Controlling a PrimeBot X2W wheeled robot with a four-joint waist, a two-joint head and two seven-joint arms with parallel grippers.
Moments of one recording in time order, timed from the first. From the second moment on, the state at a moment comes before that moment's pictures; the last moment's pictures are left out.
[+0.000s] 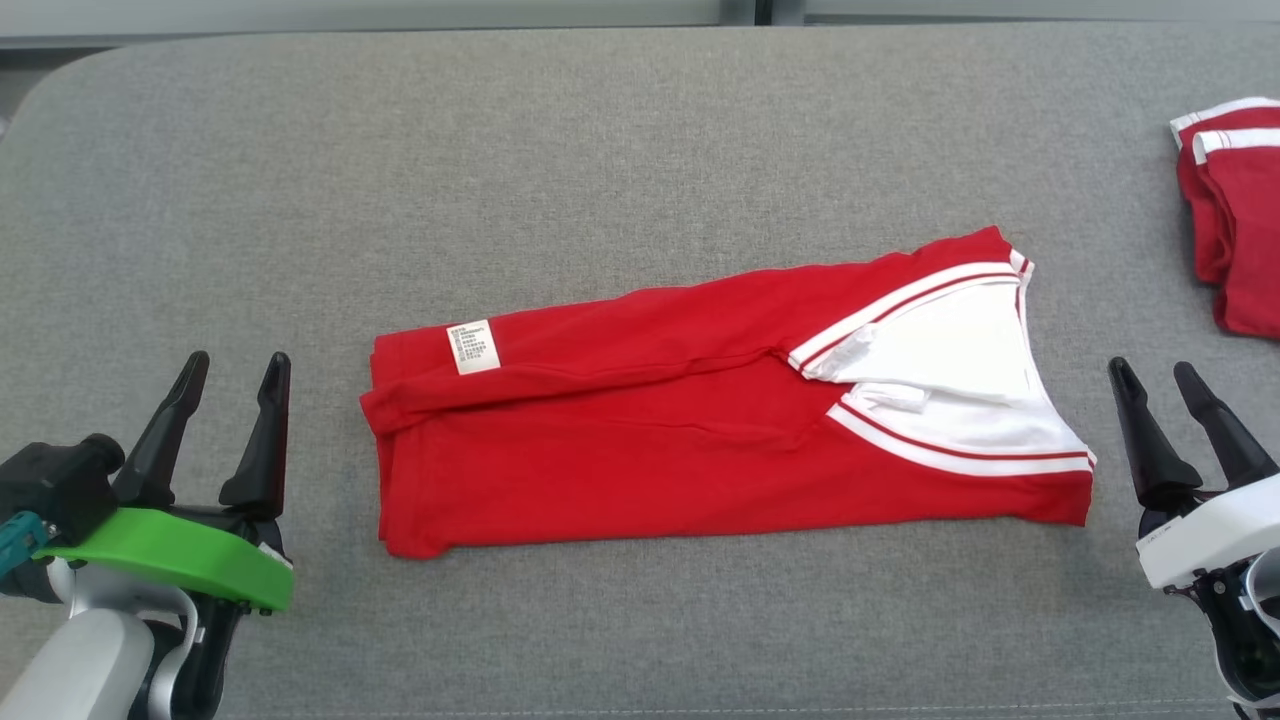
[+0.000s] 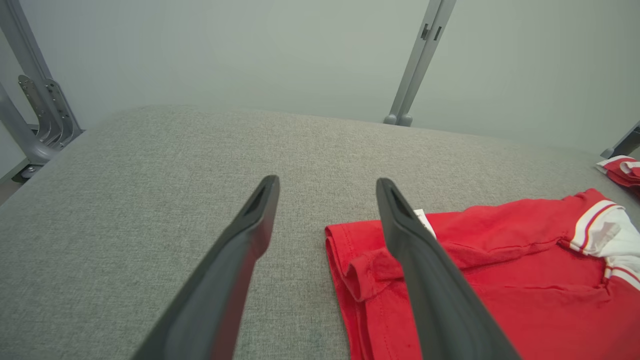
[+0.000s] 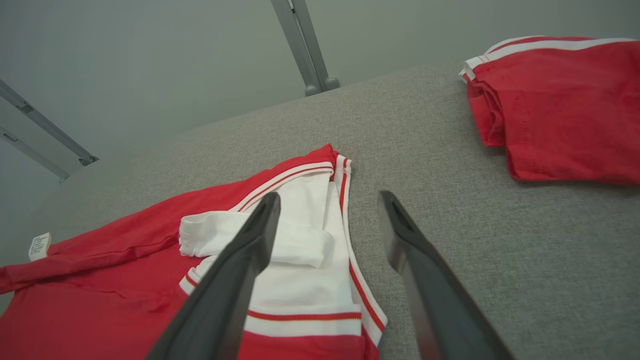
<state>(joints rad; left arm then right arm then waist) -0.19 0.49 -0.43 0.05 -0.83 0.08 -0.25 0.05 -0.48 0.21 -0.05 0.78 -0.08 -0.09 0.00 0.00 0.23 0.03</state>
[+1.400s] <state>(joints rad) 0.06 0.36 -0.32 -0.21 -0.67 0.10 -0.25 -0.10 -0.45 0.16 0.28 0.87 -0.12 0.12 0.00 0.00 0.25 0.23</state>
